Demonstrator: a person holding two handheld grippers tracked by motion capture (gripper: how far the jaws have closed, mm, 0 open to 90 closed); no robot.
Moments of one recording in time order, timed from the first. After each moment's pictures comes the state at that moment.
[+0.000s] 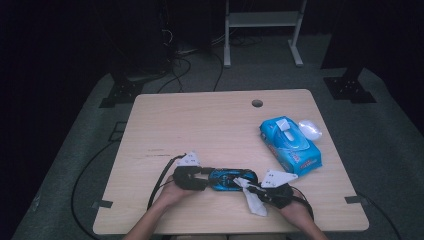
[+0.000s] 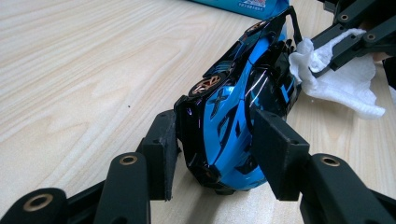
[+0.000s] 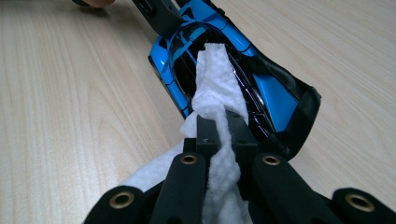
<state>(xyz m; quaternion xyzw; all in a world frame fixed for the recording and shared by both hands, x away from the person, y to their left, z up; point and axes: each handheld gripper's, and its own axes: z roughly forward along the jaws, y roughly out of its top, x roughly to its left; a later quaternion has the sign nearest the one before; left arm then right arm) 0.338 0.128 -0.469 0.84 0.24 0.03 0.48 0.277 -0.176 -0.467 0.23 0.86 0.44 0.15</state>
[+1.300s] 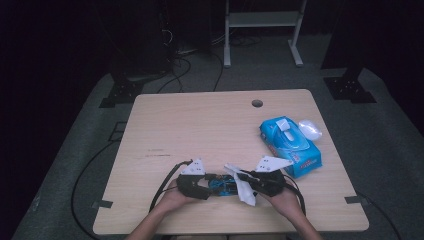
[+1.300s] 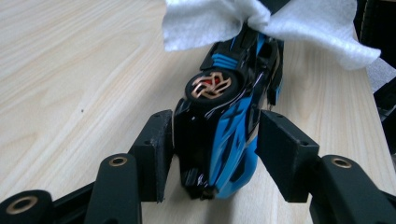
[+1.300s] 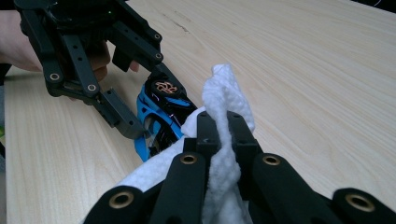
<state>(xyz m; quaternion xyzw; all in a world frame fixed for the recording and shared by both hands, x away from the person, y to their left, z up) 0.322 0.116 -0.469 0.86 0.18 0.03 0.47 0.294 -0.155 -0.436 0.27 0.83 0.48 0.13</state>
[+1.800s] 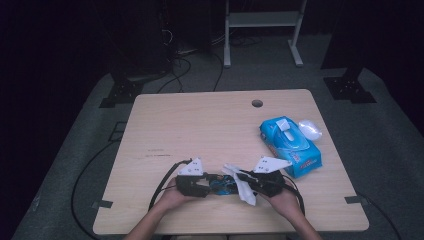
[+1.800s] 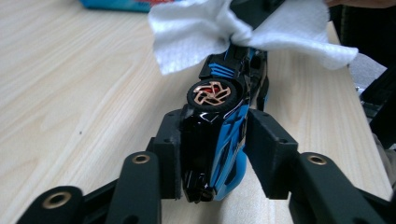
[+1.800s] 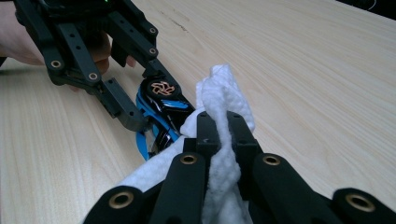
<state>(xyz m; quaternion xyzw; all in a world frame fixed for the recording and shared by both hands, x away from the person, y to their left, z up) 0.323 0.120 -0.465 0.86 0.13 0.03 0.50 0.293 -0.152 -0.434 0.27 0.83 0.47 0.15</state>
